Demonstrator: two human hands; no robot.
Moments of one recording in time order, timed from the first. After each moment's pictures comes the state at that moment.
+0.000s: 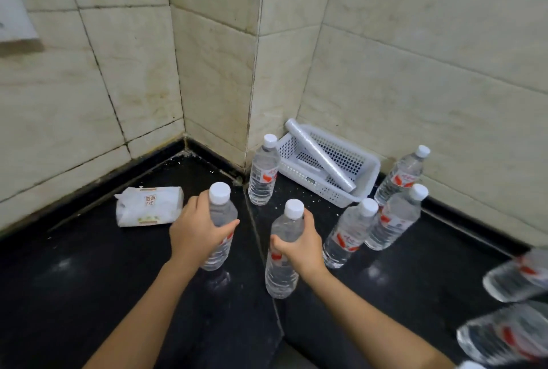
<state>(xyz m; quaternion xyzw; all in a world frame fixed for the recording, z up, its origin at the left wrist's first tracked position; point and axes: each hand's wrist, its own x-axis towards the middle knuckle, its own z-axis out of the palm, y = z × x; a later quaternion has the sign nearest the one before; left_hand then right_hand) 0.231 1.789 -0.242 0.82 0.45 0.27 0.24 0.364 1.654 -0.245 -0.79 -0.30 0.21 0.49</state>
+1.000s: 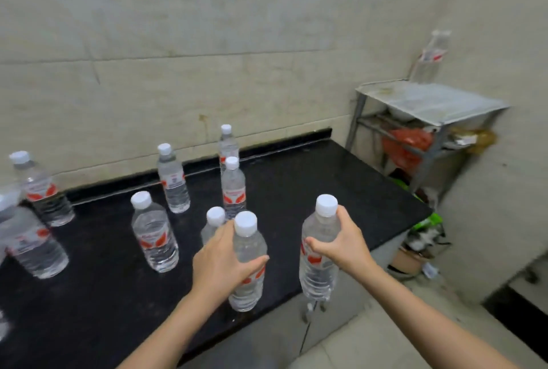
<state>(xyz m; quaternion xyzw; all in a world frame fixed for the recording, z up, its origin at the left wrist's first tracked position) 0.385 1.239 -0.197 0.92 -0.08 0.06 0.38 0.367 1.026 -0.187 -0.86 0.09 -0.10 0.50</state>
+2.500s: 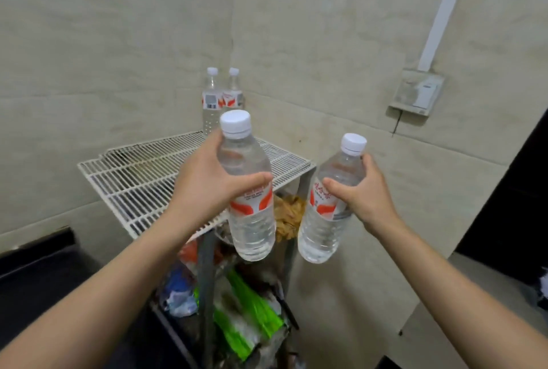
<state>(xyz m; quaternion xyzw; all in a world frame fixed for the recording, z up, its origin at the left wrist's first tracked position) 0.645 0.488 -0.036 0.76 -0.32 0.04 0.57 0.543 0.286 -0.054 -0.79 0.19 -0.35 0.47</state>
